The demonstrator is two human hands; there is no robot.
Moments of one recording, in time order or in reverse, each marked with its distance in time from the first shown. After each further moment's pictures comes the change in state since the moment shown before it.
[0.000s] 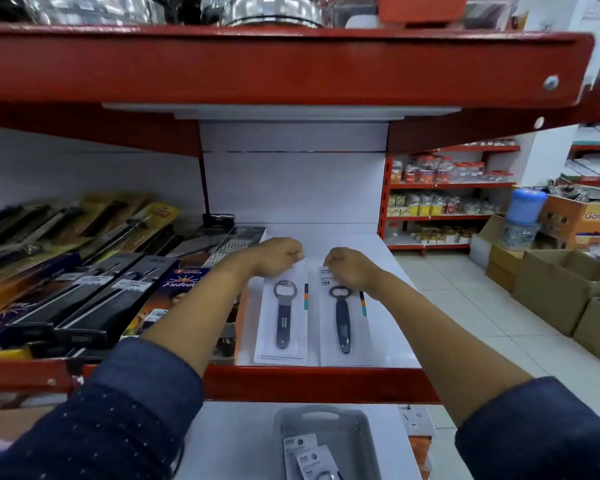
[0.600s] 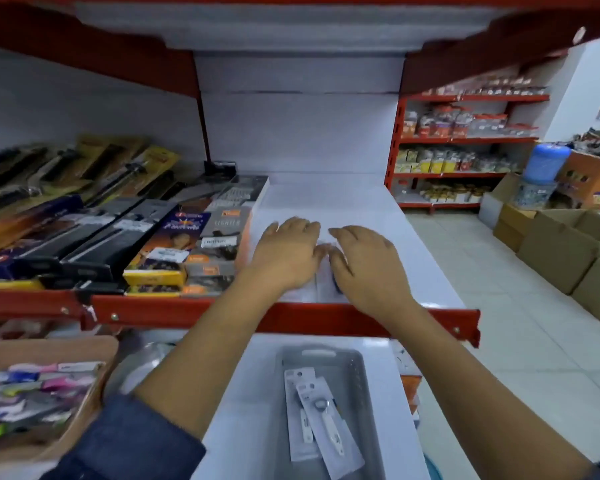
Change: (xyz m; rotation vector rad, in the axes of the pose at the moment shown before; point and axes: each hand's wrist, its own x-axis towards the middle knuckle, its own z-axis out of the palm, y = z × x) left_hand -0.075 0.061 0.058 0.301 0.089 -0.164; right_hand -0.095 0.020 0.045 -0.318 0.398 -0.275
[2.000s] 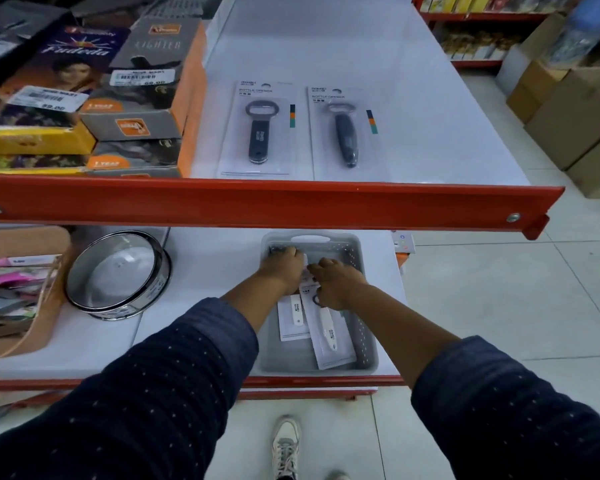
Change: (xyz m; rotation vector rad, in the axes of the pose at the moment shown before) left_hand -0.004 -0.013 0.284 -0.062 -0.560 0.000; right_hand -0.115 0.059 0.210 -0.115 -1.076 0.041
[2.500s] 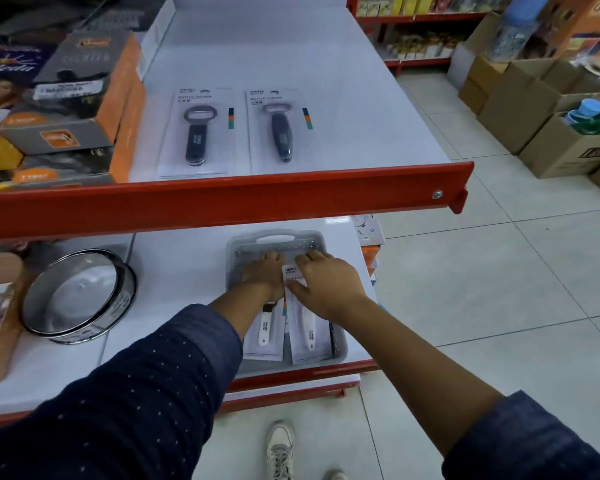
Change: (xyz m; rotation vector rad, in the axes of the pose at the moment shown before) left_hand -0.003 0.033 0.007 0.018 -0.018 -0.021; right_hand -0.084 -0.004 -0.021 0.084 0.406 0.065
